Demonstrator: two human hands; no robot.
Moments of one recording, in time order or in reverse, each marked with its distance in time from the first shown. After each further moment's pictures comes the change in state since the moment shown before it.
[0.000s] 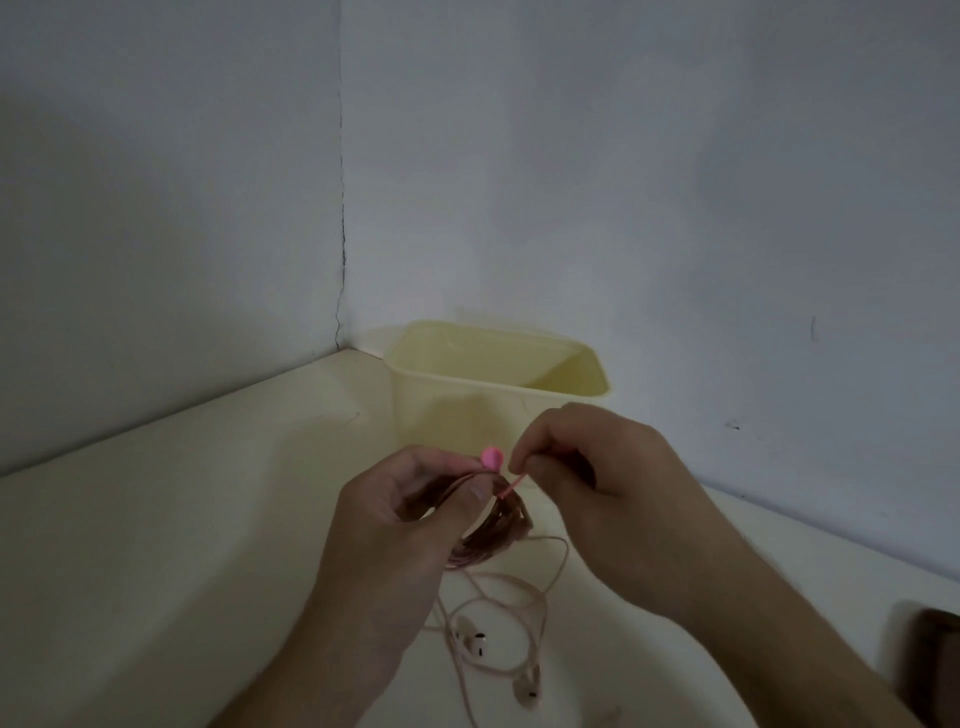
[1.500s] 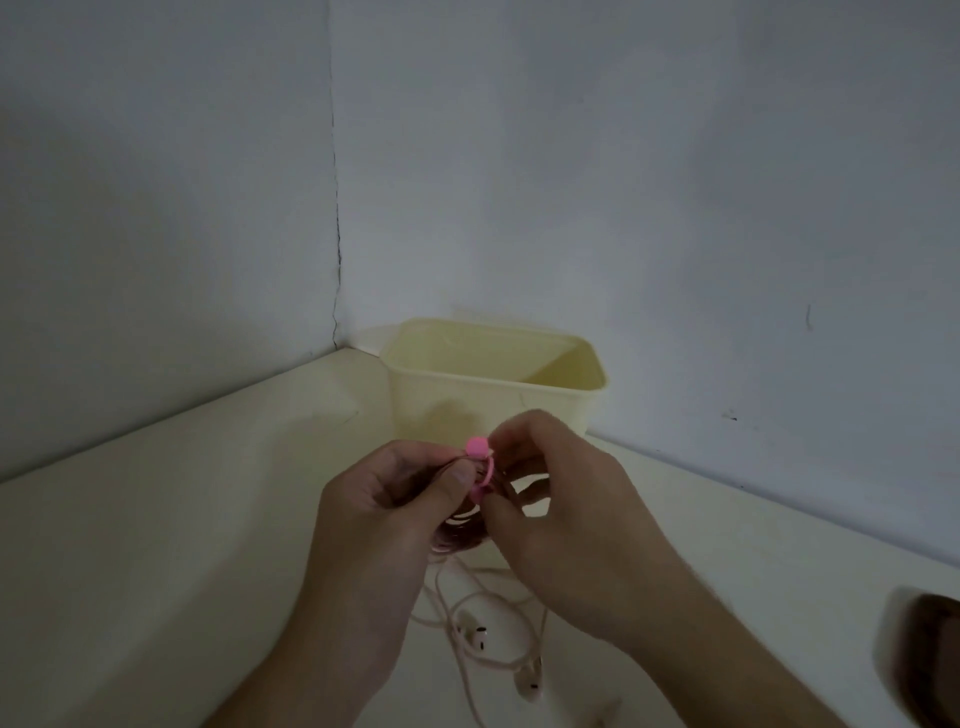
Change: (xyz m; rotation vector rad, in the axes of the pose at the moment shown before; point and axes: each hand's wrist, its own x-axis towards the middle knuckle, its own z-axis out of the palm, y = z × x) left_hand 0.002 0.001 0.000 -0.097 0.091 -0.060; right_hand -0.005 -0.006 0.037 0.144 0.062 0.093
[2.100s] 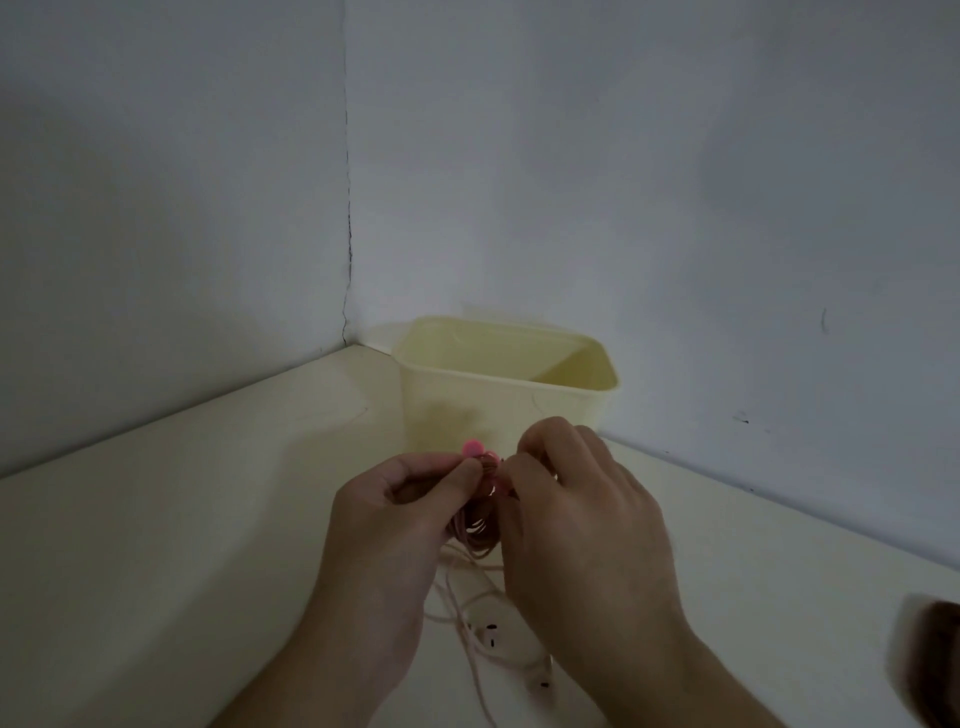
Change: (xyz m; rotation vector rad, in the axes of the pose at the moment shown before) left_hand 0.003 -0.004 0.000 -0.049 0.070 -0.117; right_hand -0.010 0.011 0.023 -0.681 0.341 -0.376
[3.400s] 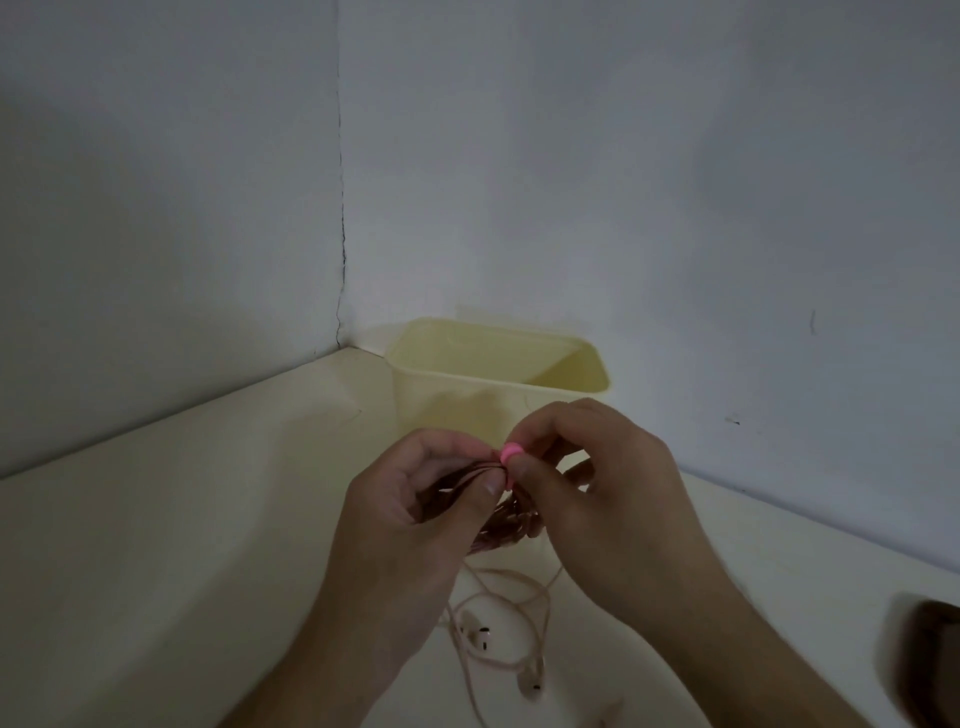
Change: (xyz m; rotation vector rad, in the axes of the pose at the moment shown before) left_hand -0.009 0.005 0.001 0.152 -0.199 0.202; right_hand 0.021 0.023 -0.024 0.607 -0.165 0.316
